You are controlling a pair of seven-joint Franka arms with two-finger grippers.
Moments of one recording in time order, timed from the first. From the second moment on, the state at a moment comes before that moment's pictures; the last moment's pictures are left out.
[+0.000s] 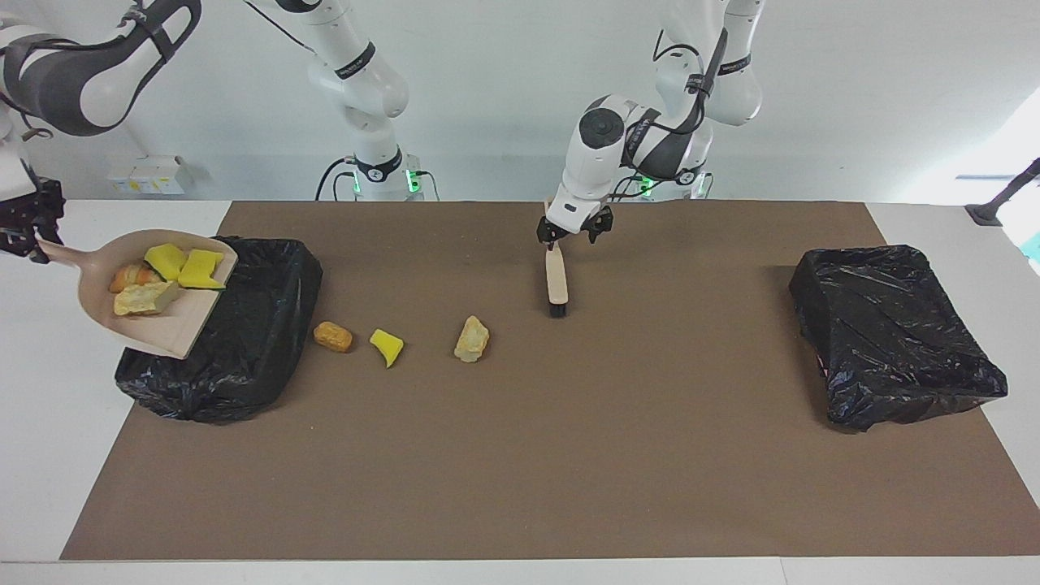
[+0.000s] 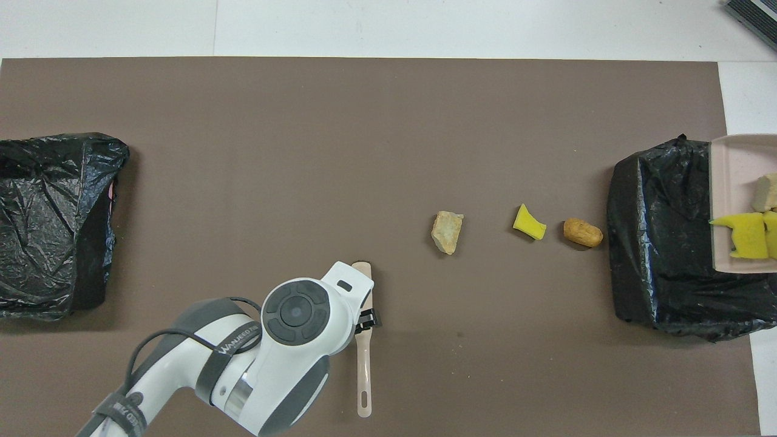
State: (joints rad) left arm -0.73 -0.03 0.02 -2.24 -0.16 2.12 -0.82; right arm -0.52 0.19 0.03 -1.49 -0.24 1.84 -1.93
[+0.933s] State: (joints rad) left arm -0.31 -0.13 0.02 -2.23 -0.15 1.98 -0.50; right arm -0.35 0.14 0.06 -1.60 -0.66 1.84 -1.64
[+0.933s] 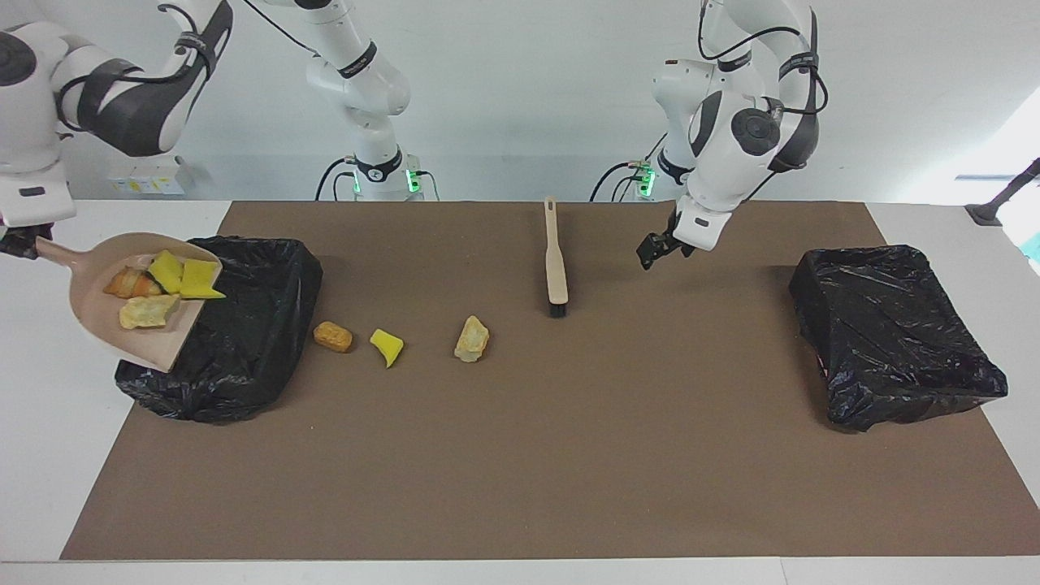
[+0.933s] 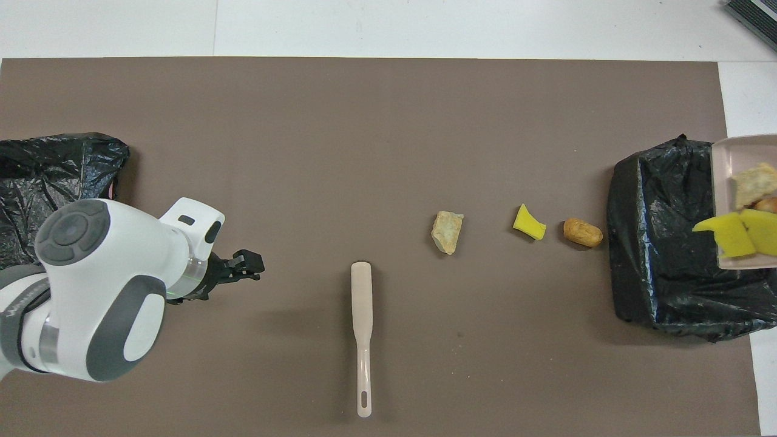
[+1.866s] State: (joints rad) left arm -0.06 -0.13 0.02 -2.23 -0.06 1.91 0.20; right arm -0.32 -0.03 0.03 -1.78 -0.80 1.84 -1.54
